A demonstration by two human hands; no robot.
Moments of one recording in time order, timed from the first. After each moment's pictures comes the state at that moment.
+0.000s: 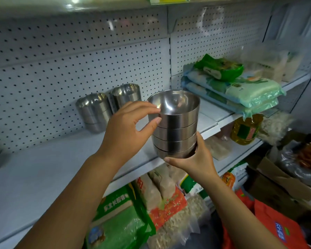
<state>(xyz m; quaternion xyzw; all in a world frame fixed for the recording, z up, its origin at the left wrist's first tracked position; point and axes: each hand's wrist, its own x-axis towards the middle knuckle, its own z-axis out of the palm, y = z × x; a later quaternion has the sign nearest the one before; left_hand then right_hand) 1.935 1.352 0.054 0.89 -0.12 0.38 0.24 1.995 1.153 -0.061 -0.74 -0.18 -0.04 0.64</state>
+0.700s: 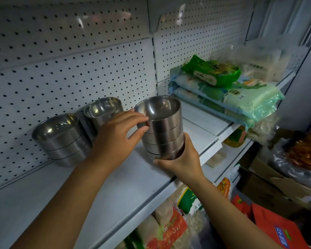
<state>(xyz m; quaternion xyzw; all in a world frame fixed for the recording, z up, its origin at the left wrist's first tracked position) 2.086 1.420 0.027 0.90 -0.16 0.33 0.21 2.123 1.215 -0.081 -0.81 -0.10 -0.07 0.58</state>
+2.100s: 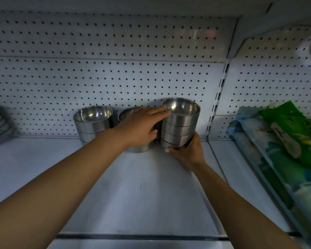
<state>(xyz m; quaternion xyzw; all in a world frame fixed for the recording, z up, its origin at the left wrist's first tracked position) 2.196 1.429 0.044 0.98 0.09 0.16 -0.01 2.361 1.288 -0.071 -0.81 -0.30 0.10 0.49</state>
